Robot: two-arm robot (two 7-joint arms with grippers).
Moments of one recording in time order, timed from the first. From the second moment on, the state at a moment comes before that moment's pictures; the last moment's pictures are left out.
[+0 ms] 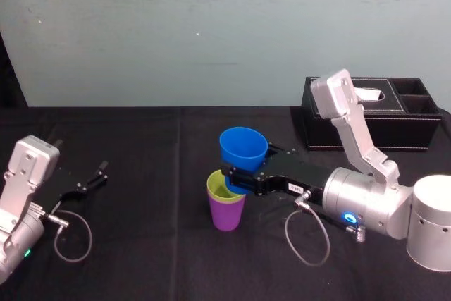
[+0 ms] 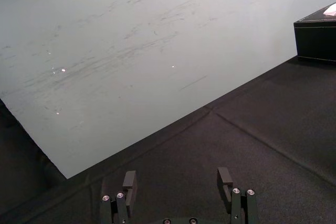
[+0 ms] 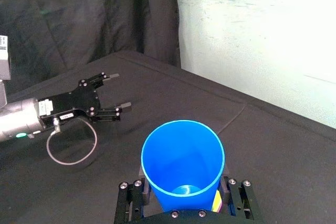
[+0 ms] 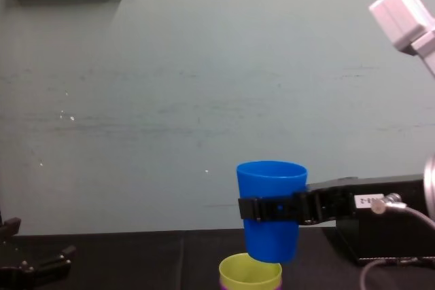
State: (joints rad) left arm -0.20 0.60 0.45 -1.41 -0.25 -0.12 0.03; right arm 0.28 0.40 -0.39 -1.71 0.41 0.47 0.42
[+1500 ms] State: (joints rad) left arm -0.20 0.60 0.45 -1.41 -0.25 -0.12 0.03; right arm 0.37 0.39 -0.51 -1.53 0.45 0.37 0.40
